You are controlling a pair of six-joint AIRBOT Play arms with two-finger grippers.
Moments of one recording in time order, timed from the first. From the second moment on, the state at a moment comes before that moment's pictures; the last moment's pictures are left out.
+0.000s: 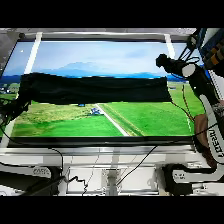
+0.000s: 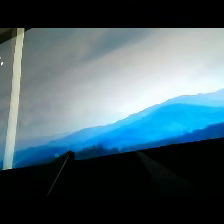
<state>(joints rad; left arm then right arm) 0.56 -1.63 0.93 -0.17 -0.36 -0.70 0.02 -1.49 1.36 -1.14 0.48 1.58</state>
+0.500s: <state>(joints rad) 0.48 -1.45 1.08 0.03 -0.56 -0.64 0.23 -1.50 1.36 -1.13 0.27 1.54</state>
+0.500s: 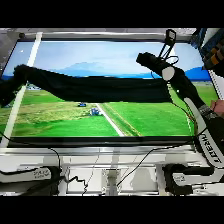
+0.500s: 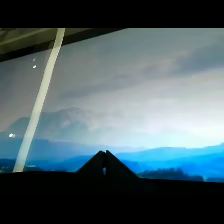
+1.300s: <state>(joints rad) 0.40 -1.15 1.11 0.23 -0.86 -0.60 0.55 -2.00 1.94 -1.03 0.69 1.63</state>
